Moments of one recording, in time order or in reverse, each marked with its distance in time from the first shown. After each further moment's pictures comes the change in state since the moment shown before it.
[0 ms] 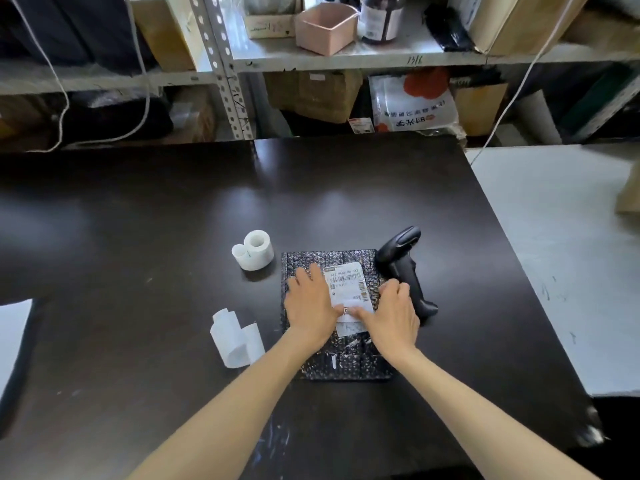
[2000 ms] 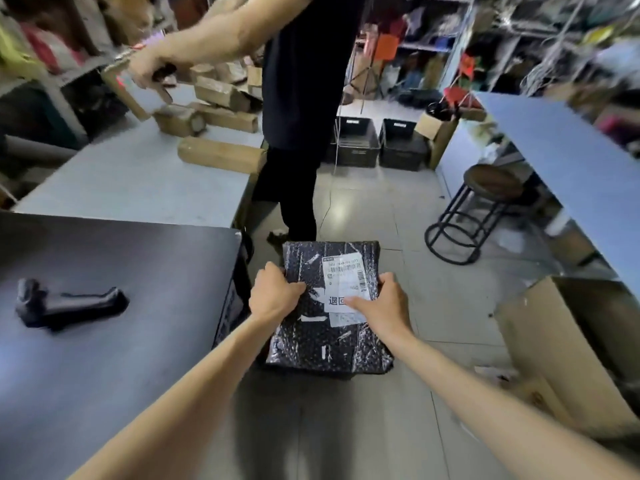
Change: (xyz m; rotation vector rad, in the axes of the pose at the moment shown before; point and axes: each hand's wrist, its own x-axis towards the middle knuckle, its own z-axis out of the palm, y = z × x) left_hand -0.324 0.119 0.016 -0.076 -0.625 1.001; right_hand -0.437 0.133 -0.089 0.632 0.899 1.108
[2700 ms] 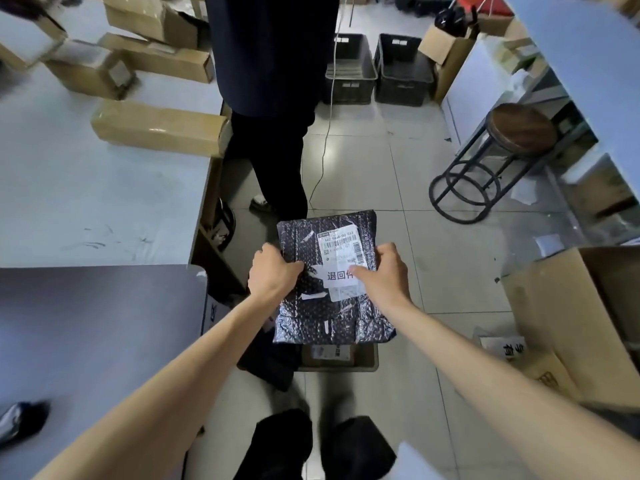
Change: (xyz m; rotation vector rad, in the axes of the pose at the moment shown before) left_hand 0.239 0.043 0.057 0.062 -0.186 -0.100; right_hand 0.228 -0.014 0.072 -0.024 -0.023 0.174
